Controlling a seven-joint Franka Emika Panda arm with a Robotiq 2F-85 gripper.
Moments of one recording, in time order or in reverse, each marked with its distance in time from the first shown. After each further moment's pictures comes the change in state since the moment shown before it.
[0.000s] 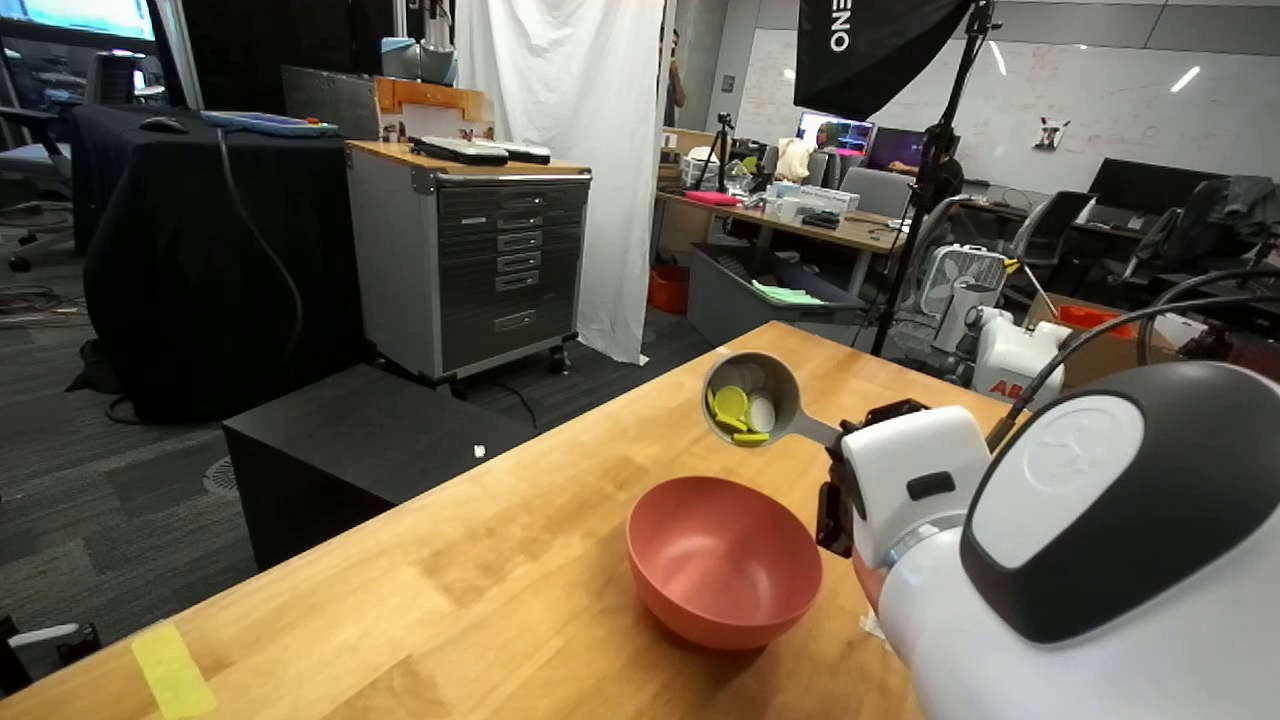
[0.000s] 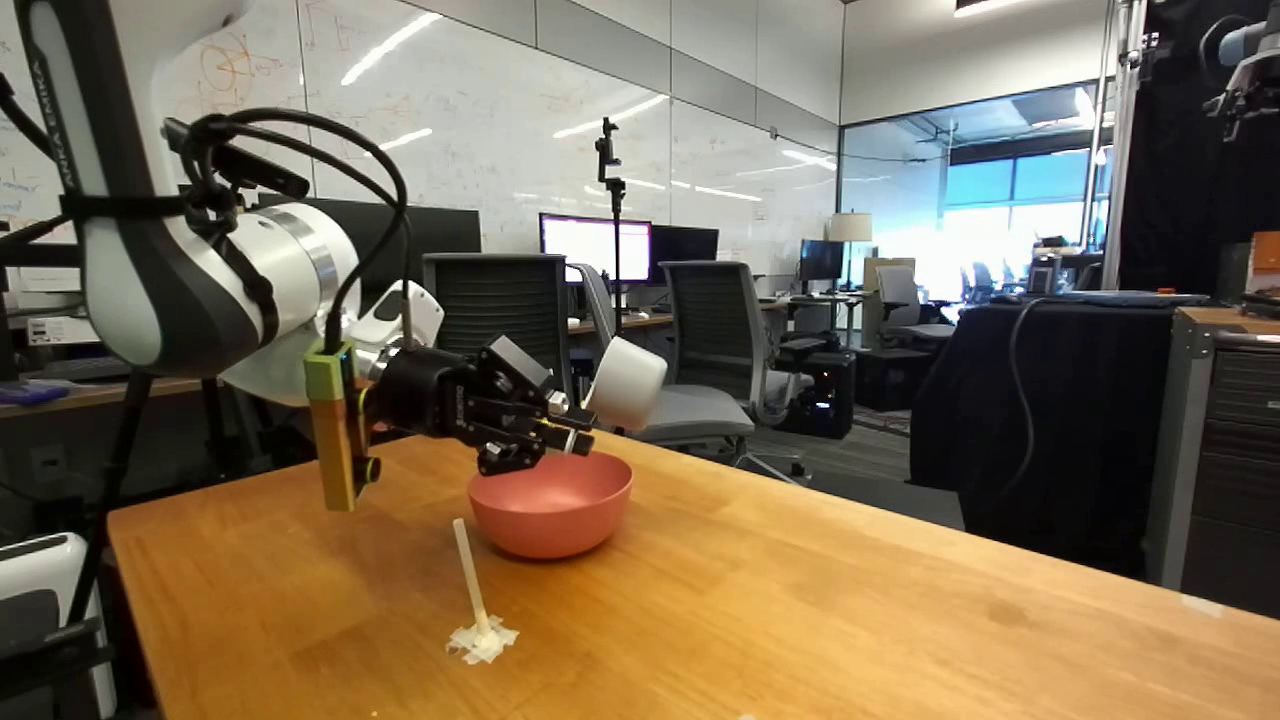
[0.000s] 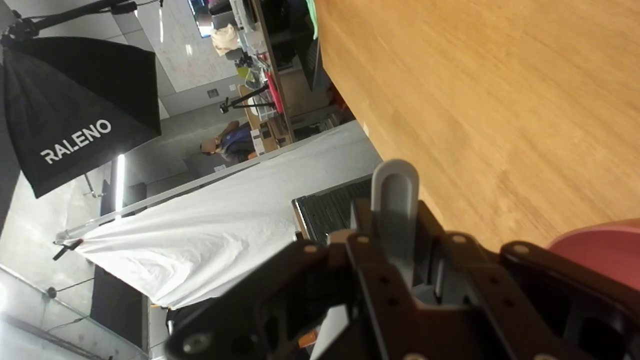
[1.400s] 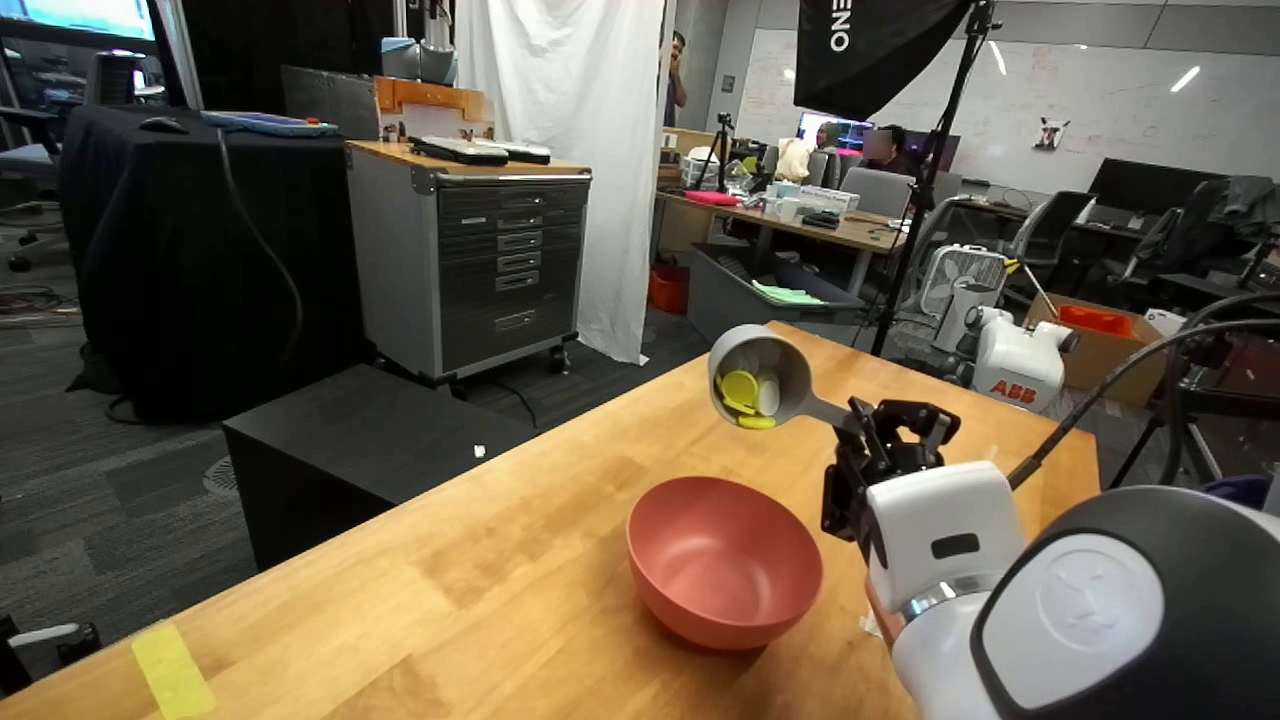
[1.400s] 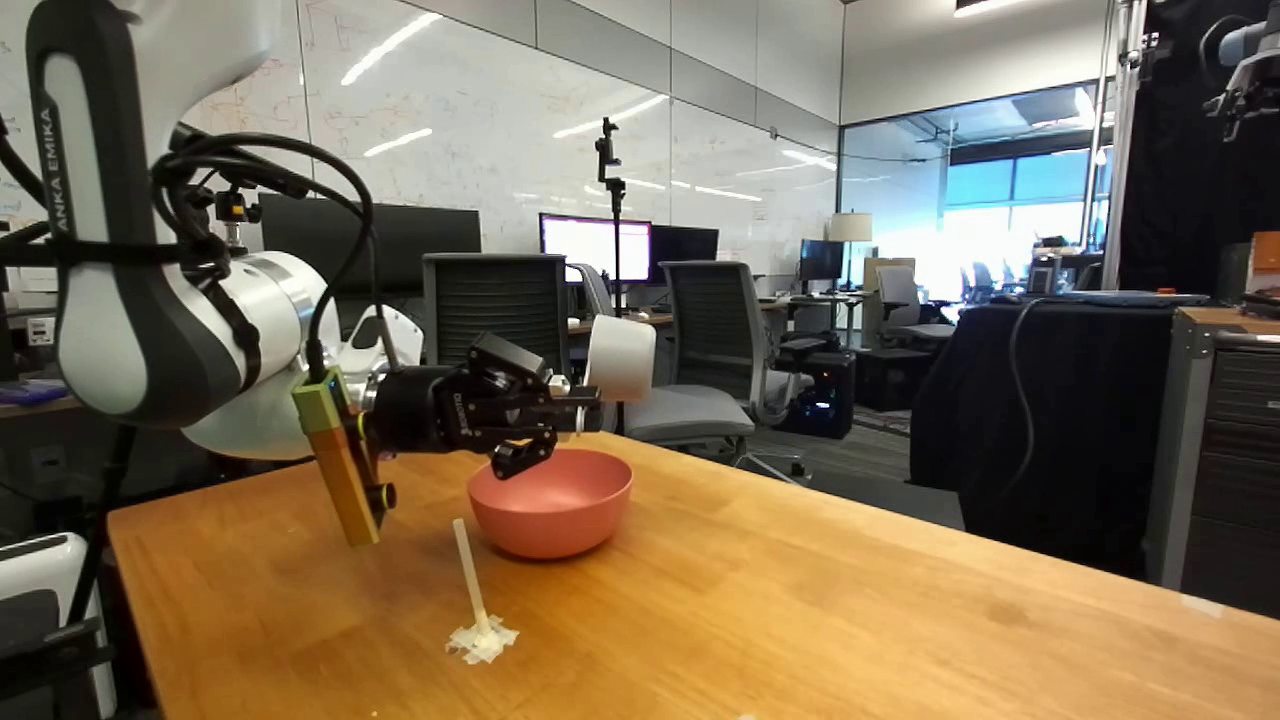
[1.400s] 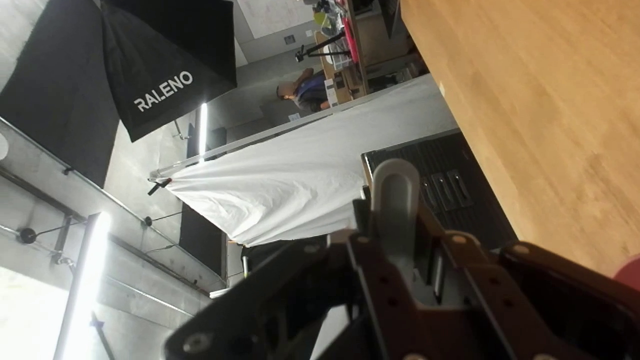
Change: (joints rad) arm 0.009 0.095 0.020 -0.016 -0.125 -0.257 0.118
